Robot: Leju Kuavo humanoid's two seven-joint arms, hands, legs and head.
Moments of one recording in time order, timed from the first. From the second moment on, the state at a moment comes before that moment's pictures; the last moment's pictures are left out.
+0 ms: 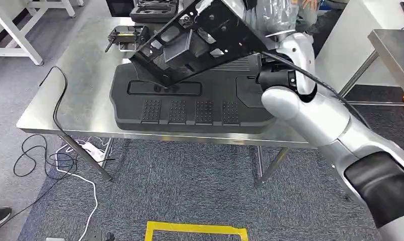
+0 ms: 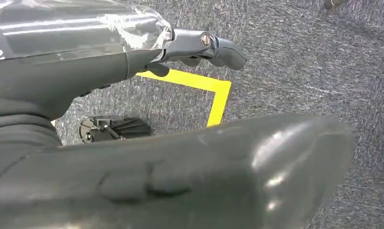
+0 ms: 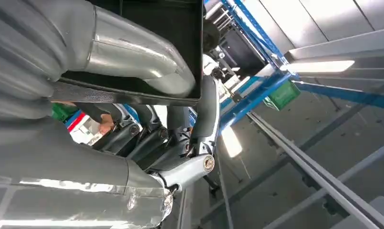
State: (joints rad) left arm -0.20 -0.01 -0.90 -0.35 0.64 0.35 -0.49; right arm -1.09 -0.40 0.63 -1.71 0.44 -0.54 0.30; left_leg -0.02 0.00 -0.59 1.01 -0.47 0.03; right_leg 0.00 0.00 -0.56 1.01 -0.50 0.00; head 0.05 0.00
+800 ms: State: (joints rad) left arm -0.20 -0.02 -0.90 -0.35 0.64 0.39 -0.47; right arm -1.14 -0.37 0.65 -1.67 0.46 -0.62 0.29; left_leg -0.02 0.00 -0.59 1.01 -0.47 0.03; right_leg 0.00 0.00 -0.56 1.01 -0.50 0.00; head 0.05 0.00
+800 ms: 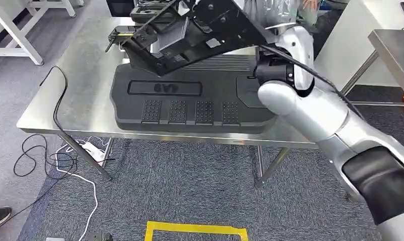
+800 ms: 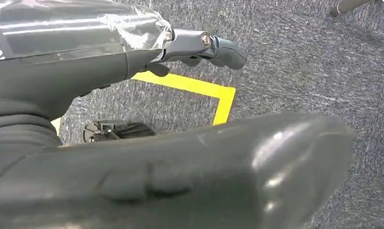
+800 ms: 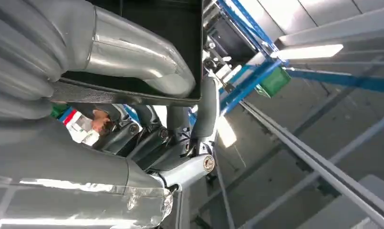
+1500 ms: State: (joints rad) left arm -0.22 -0.04 -0.92 -0.36 0.61 0.38 -0.44; right arm -1.21 -0.25 0.66 -1.45 0.90 -0.68 0.26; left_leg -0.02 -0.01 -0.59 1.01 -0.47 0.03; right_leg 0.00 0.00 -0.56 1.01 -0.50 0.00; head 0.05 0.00
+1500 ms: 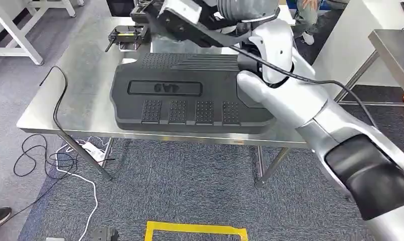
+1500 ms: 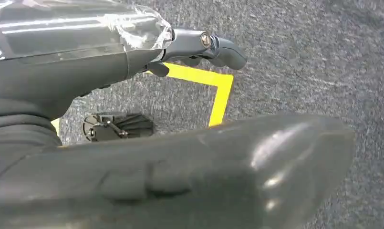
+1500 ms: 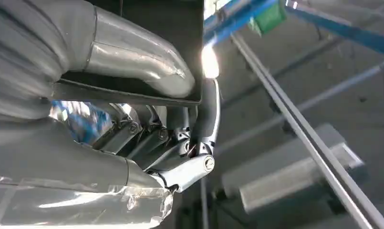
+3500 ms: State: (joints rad) left arm -0.23 -0.04 -0.92 -0.36 0.58 0.35 -0.42; right arm -1.25 0.03 1.03 -0.84 1.40 -0.61 0.35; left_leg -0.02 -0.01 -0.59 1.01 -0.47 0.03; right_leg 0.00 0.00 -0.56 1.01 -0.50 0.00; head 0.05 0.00
